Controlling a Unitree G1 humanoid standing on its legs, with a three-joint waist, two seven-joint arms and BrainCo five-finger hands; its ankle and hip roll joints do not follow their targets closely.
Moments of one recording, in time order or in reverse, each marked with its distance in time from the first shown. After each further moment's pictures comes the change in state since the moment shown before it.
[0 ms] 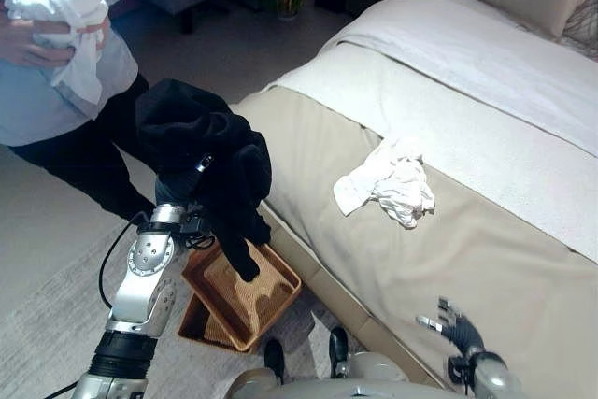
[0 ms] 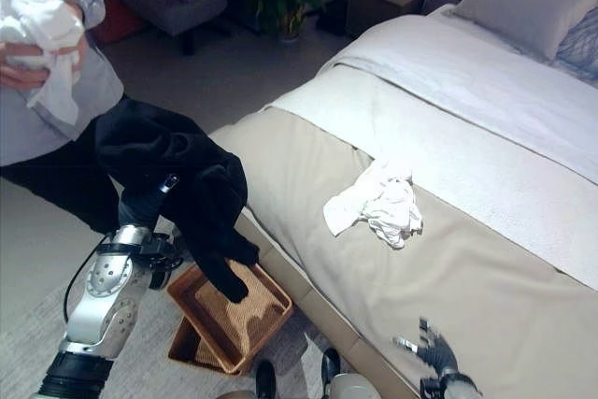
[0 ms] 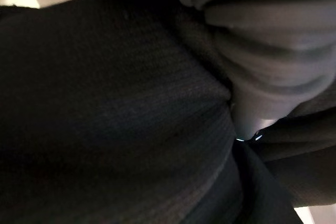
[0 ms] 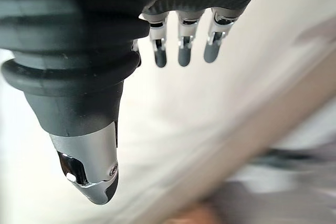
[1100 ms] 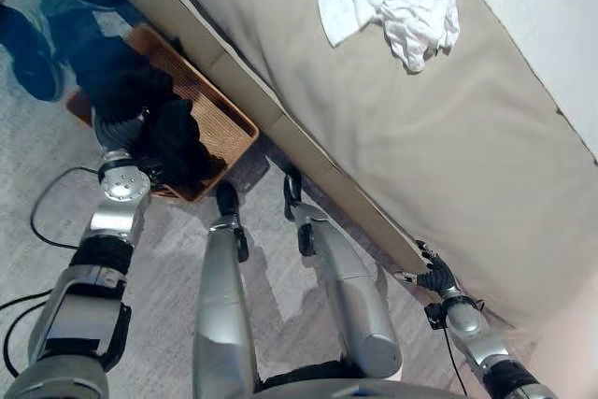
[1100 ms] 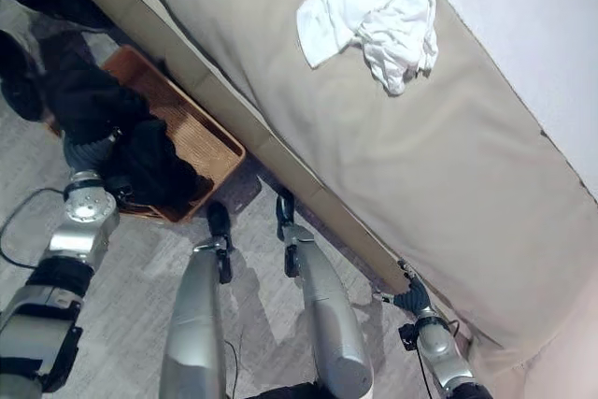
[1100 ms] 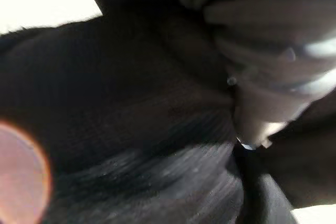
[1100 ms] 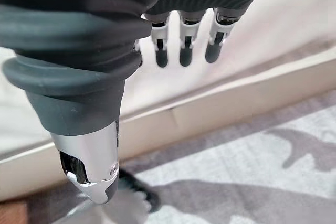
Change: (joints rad) left arm -0.617 0.255 -0.140 0.870 0.161 -0.043 0.355; right arm -0.230 -0.049 0.169 -0.051 -0.132 -0.147 -0.207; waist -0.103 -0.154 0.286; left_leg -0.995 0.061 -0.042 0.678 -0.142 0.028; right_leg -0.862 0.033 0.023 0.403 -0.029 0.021
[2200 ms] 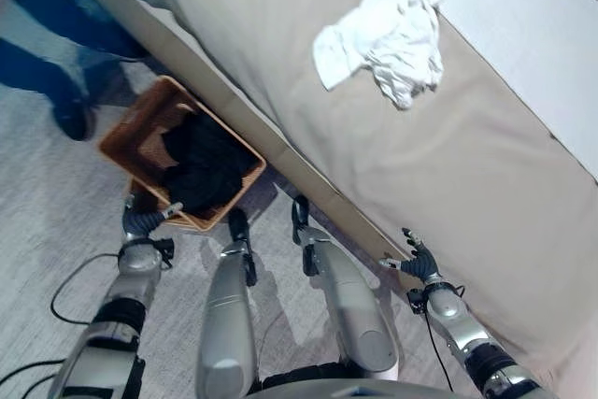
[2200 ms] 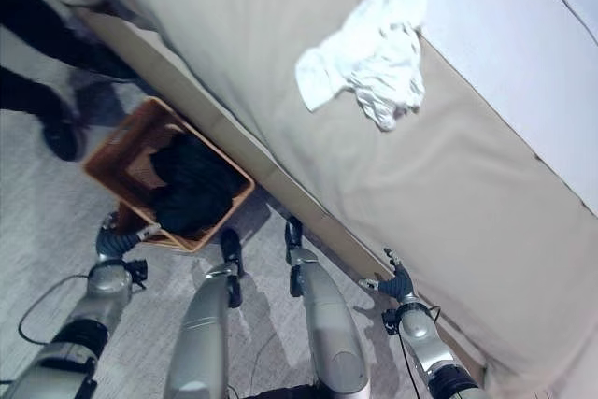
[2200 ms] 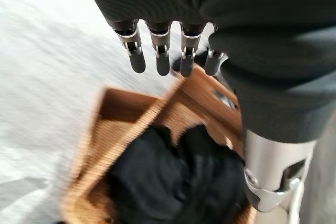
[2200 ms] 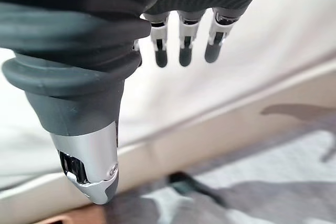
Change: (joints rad) left arm 0.468 -0.223 0.046 0.062 0.048 0.063 -0.118; right arm -0.110 0.064 0.003 0.088 0.036 0.021 -0.030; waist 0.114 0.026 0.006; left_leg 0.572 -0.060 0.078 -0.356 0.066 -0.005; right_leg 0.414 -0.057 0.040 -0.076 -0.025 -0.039
